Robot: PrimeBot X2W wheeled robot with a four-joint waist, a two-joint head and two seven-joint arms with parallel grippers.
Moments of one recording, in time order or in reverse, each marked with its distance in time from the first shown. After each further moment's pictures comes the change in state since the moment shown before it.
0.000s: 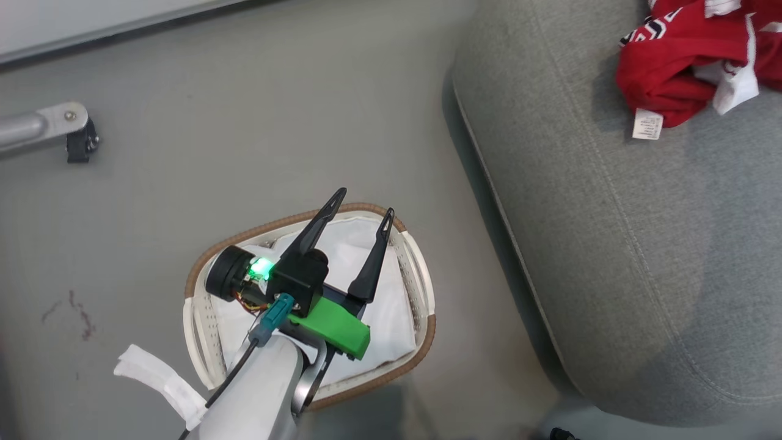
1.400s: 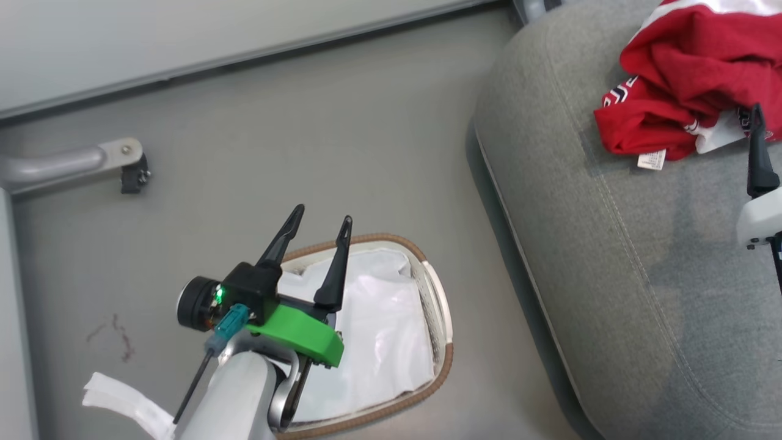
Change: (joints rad) left arm 0.067 -0.010 0.111 0.001 -0.081 -0.001 0.000; right arm 0.488 0.212 -0.065 -0.069 -0.032 0.000 0.000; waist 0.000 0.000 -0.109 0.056
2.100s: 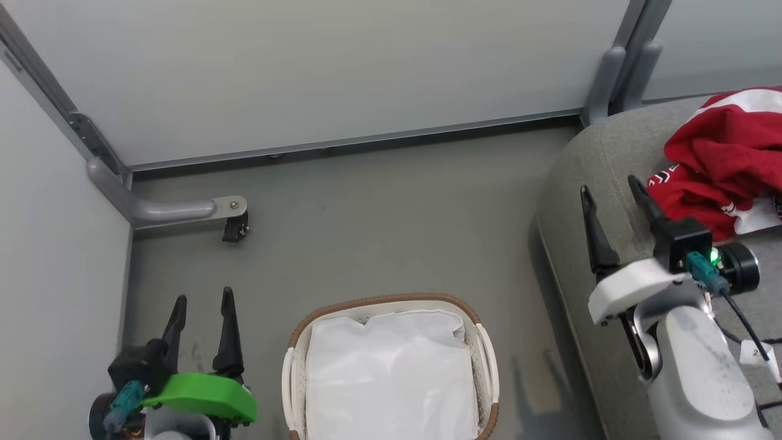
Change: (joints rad) left arm 0.211 -0.005 0.326 0.031 -0.050 0.021 0.000; right arm 0.147 0.235 0.211 -0.055 0.135 0.000 0.000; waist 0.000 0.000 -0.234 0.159
